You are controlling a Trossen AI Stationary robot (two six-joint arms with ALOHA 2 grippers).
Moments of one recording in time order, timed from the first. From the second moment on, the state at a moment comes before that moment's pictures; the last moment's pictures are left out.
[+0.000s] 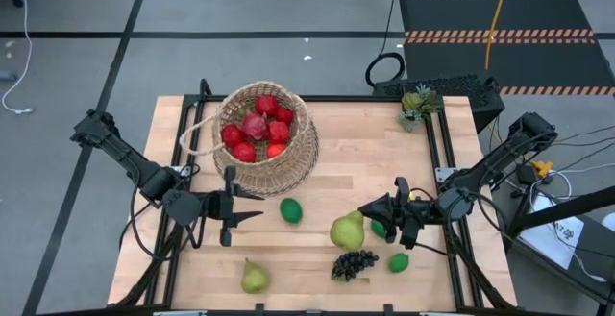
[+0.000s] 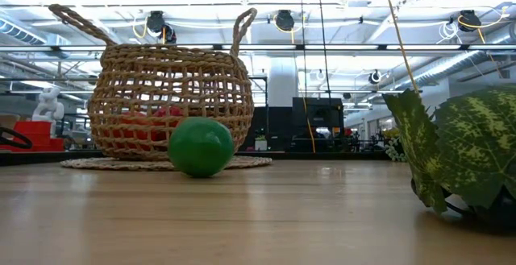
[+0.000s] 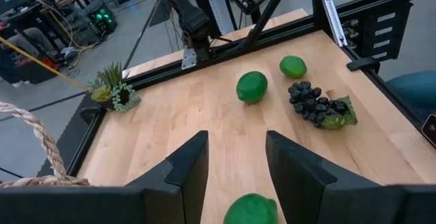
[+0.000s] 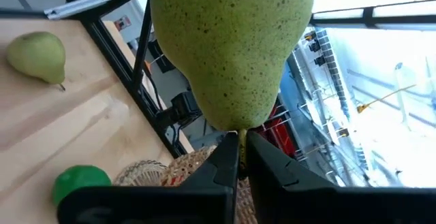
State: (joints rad) left arm -0.63 1.08 0.94 -0.28 -0.63 0.07; right arm 0.67 1.09 0.63 0.51 0.66 -1.10
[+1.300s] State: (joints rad) left arm -0.59 1.08 0.94 -0.20 -0.63 0.13; right arm 0.56 1.09 0.64 0.56 0.66 -0.05
